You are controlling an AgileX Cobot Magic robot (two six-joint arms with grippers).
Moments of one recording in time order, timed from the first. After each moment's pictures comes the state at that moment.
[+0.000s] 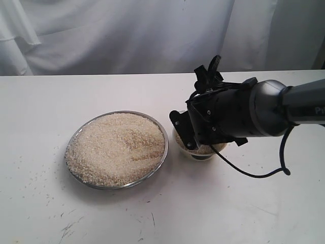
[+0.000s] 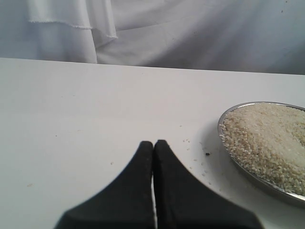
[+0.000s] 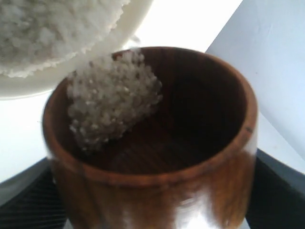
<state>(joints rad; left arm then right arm) 0.03 0.00 0.00 -0.01 0.33 -0.02 0.84 1.94 -1.15 -1.39 0.86 -0.23</state>
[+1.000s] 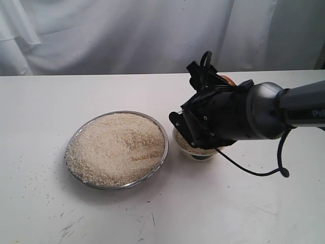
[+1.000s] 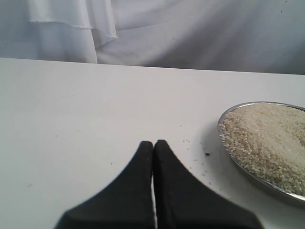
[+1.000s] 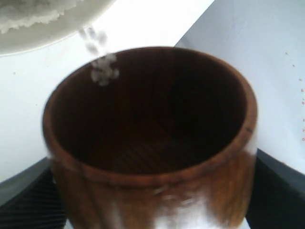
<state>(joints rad) 0.03 0.00 0.00 -0.01 0.33 -0.02 0.86 1.94 -1.15 -1.51 0.91 -0.29</state>
